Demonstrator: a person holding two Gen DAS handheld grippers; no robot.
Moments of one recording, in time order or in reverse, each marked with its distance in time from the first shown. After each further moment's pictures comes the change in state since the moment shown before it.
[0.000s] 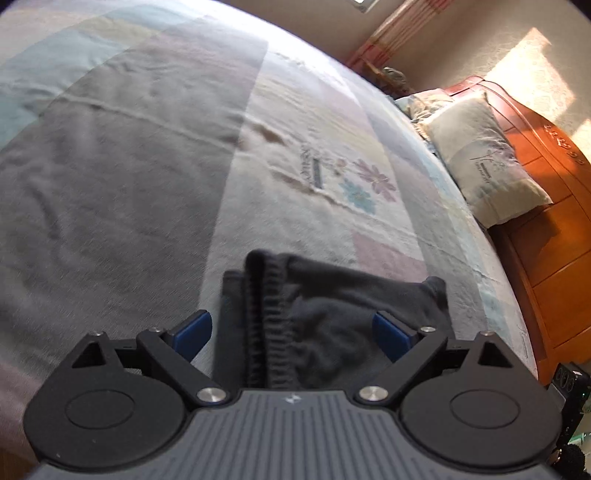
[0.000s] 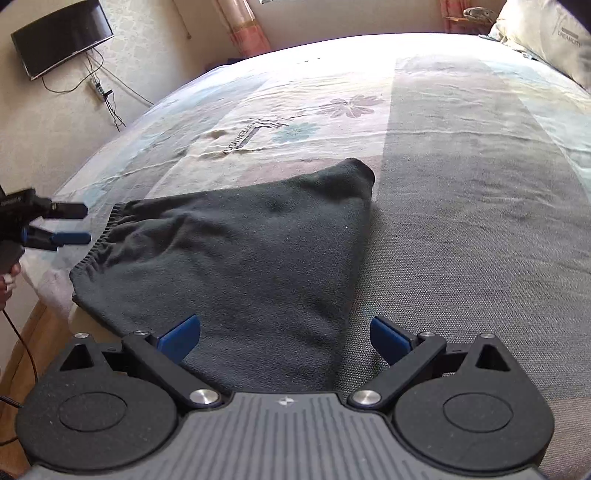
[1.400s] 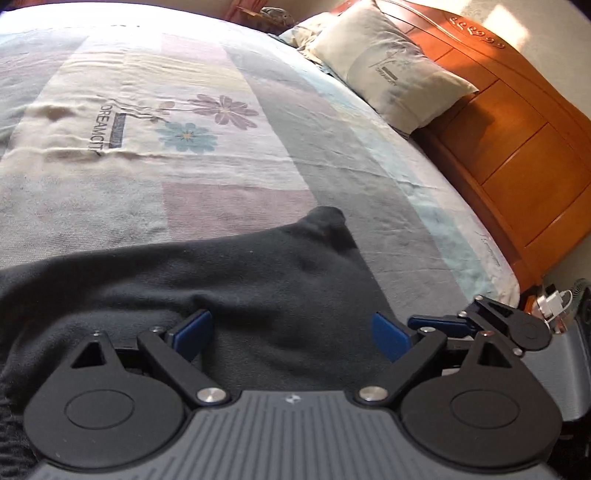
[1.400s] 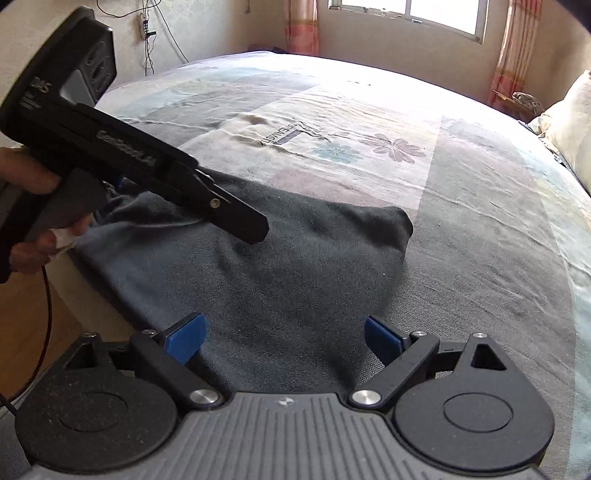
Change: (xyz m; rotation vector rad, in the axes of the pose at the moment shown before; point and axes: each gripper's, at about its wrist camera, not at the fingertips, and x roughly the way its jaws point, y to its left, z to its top) left arm 0.104 -0.131 -0.018 0.338 0.112 -0.175; right arm 0.006 0.053 0.000 -0.354 0.008 -0.150
